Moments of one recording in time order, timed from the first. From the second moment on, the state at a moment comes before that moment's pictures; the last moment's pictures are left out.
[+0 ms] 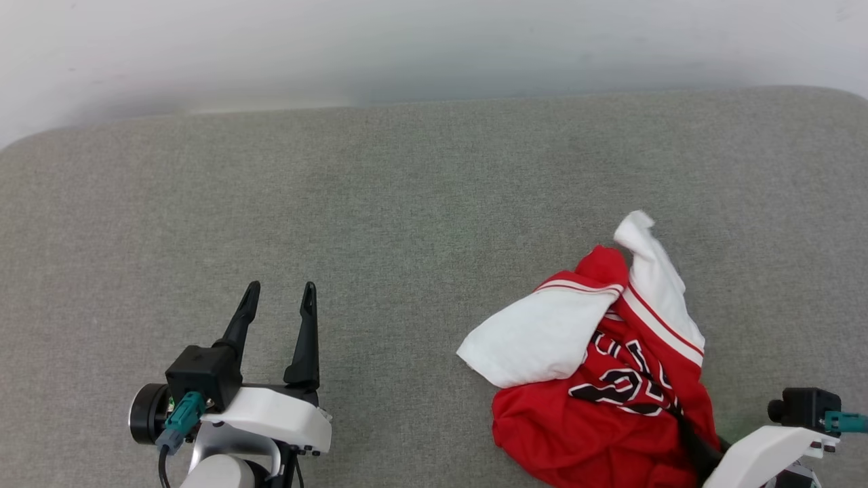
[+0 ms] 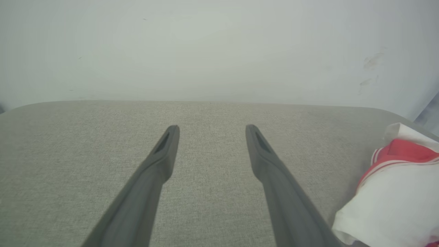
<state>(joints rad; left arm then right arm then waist) -0.14 0.32 -0.38 0.04 -0.47 0.23 -0.25 0.03 -0.11 -0.10 0.21 0.61 0.13 0.46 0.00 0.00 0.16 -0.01</state>
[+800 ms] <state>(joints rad) -0.09 0.35 -0.42 0.05 -0.48 0.23 -0.20 0.07 -0.09 0.00 -0.08 0.20 0.13 -0.01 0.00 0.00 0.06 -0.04</state>
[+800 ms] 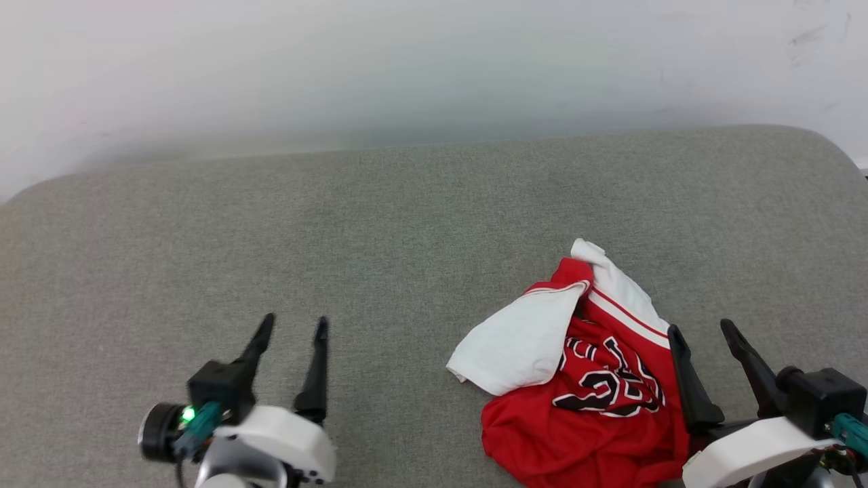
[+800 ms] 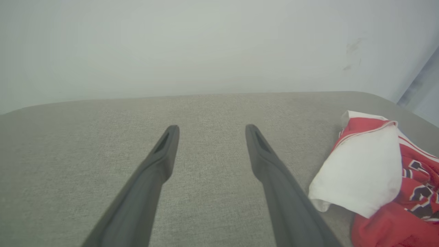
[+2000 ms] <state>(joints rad) -0.62 0.27 -0.85 0.38 -0.52 -0.12 0.54 0.01 -0.05 0.01 -0.11 0.27 0.13 -0.02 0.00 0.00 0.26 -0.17</state>
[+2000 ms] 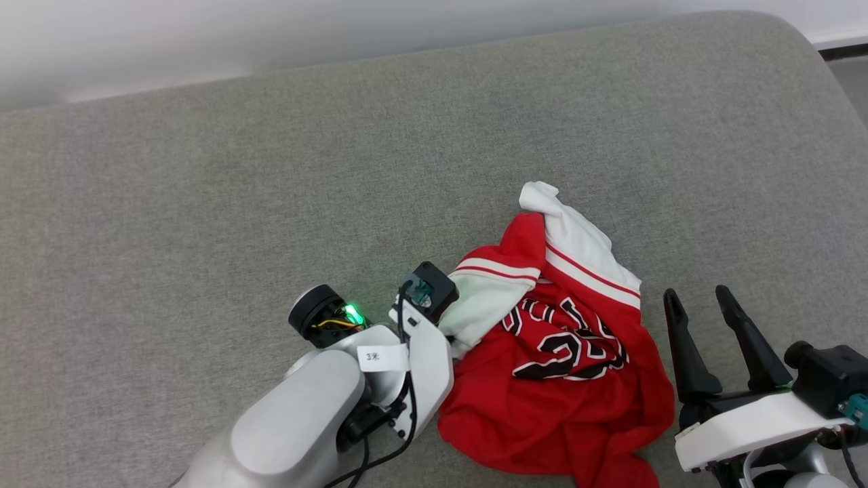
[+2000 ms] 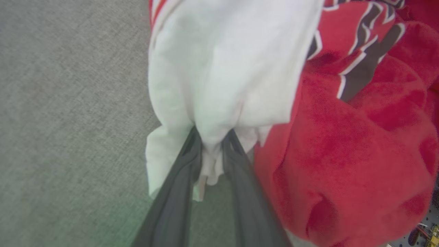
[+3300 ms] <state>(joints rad) -0.03 0.38 -0.50 -0.02 -0.80 0.19 0.15 0.07 -0.05 -0.04 -0.18 0.25 0.13 0.09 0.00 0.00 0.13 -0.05</state>
